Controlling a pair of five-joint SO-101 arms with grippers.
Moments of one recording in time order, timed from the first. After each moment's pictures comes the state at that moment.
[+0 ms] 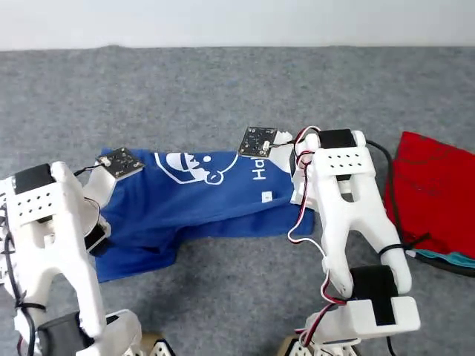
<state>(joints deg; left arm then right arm) -24.1 -16.7 28.7 98.7 -53.6 -8.5 -0.1 13.1 77.3 63.6</state>
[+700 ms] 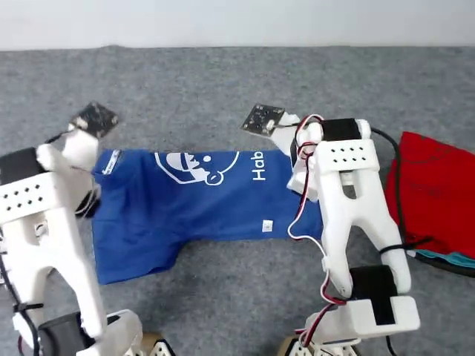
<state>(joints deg) -21.8 -16.7 13.1 96.1 -36.2 -8.9 -0.2 4.7 82.1 50.9</state>
